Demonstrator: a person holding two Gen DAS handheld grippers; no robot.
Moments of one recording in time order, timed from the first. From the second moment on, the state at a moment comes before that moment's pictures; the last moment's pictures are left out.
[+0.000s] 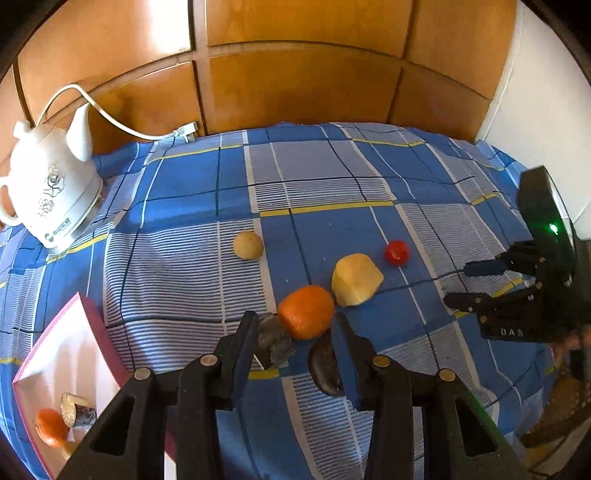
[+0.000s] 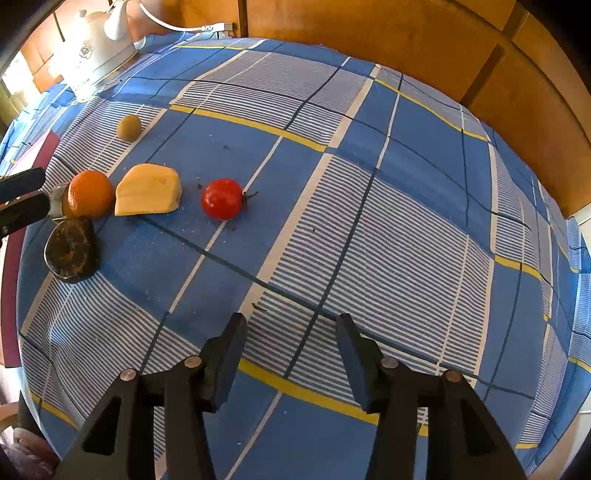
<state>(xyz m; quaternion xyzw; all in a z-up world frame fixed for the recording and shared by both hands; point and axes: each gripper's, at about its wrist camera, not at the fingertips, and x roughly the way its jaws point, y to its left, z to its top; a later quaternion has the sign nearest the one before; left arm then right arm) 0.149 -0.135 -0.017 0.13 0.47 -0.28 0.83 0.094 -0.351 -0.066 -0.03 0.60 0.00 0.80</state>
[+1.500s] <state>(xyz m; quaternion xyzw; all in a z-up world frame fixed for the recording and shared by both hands) 0.085 -0.107 -0.015 0.07 0.44 -0.29 0.85 0.102 -0.348 -0.044 0.02 0.56 0.01 0.83</state>
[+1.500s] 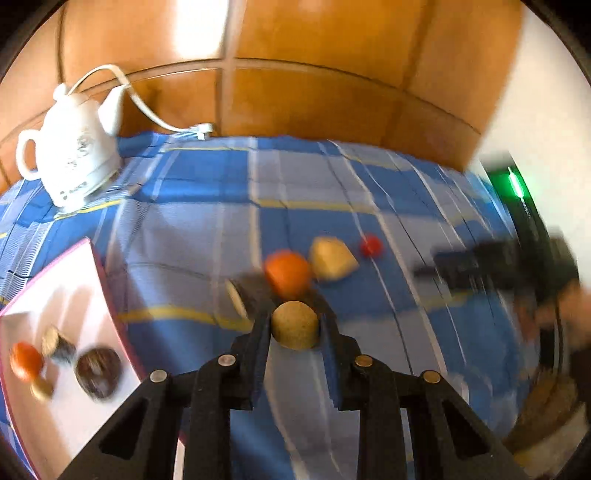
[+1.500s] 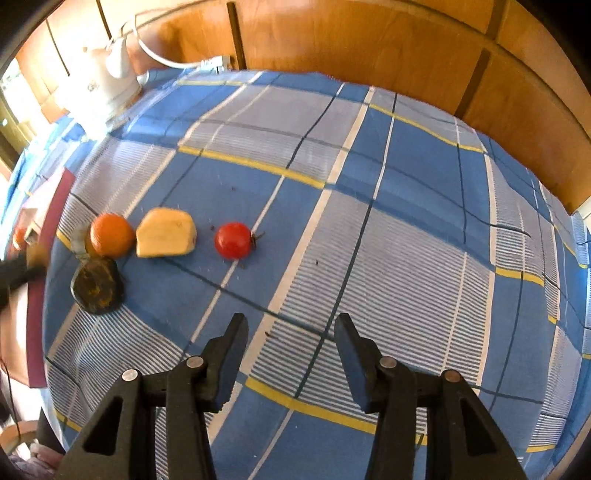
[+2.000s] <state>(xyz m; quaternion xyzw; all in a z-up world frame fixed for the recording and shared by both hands) 0.033 -0.126 -0.064 0.09 0.46 -0.32 0.82 0.110 -0.358 -0.033 0.14 0.52 0.03 0.84</state>
